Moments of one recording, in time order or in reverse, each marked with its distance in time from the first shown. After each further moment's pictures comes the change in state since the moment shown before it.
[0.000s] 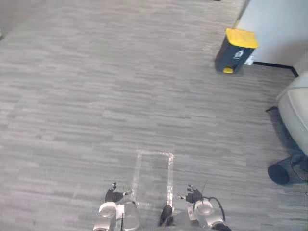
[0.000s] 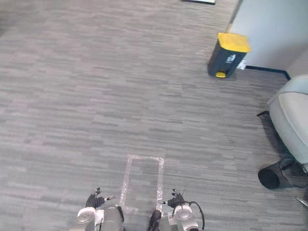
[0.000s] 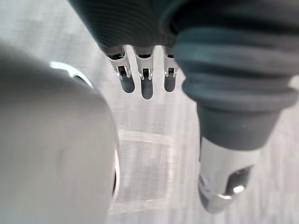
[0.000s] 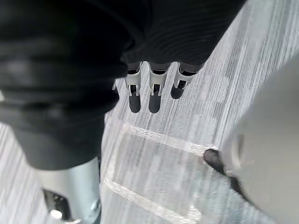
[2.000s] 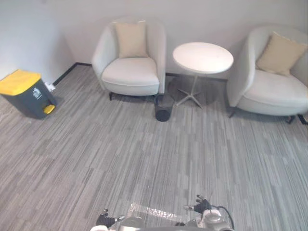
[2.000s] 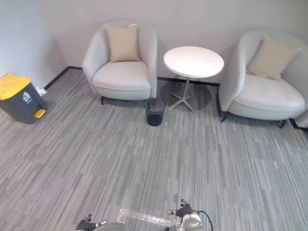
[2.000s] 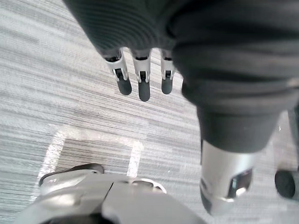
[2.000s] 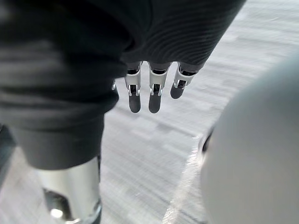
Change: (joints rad) left arm 0.109 0.049 -0.049 0.145 0.003 0.025 -0.019; right arm 0.069 -0.085 -0.107 0.100 -0.045 -0.008 0.011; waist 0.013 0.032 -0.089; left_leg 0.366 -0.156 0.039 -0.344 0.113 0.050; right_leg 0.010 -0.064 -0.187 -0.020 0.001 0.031
